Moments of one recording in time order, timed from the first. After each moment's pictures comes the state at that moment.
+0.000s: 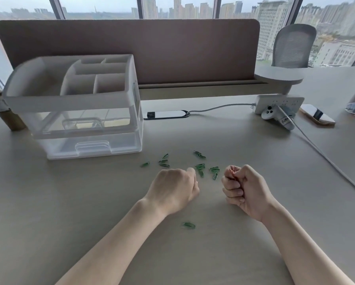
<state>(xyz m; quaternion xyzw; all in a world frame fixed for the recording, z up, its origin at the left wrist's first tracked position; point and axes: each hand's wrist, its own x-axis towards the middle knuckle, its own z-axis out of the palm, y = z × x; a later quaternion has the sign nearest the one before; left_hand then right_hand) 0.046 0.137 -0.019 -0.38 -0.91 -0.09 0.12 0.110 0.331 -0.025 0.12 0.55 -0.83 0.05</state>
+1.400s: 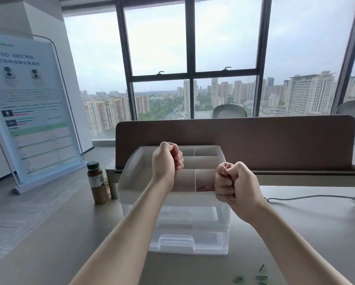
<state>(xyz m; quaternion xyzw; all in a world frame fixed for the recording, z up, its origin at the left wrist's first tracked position) -0.178 -0.024 0.159 -0.07 -0.53 -0.84 0.11 -0.098 0.133 0.135 -0.08 0.57 -0.82 -0.03</state>
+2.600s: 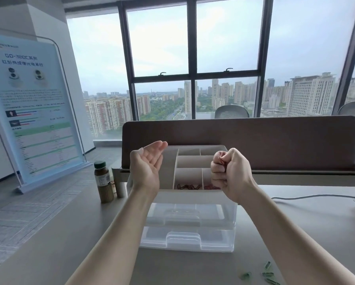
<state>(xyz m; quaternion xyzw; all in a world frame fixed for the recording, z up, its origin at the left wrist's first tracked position) -0.167 -0.084 0.147 -0.10 -0.42 -0.89 0.13 -0.116 0.104 0.160 -0.03 0.55 -0.83 -0.04</state>
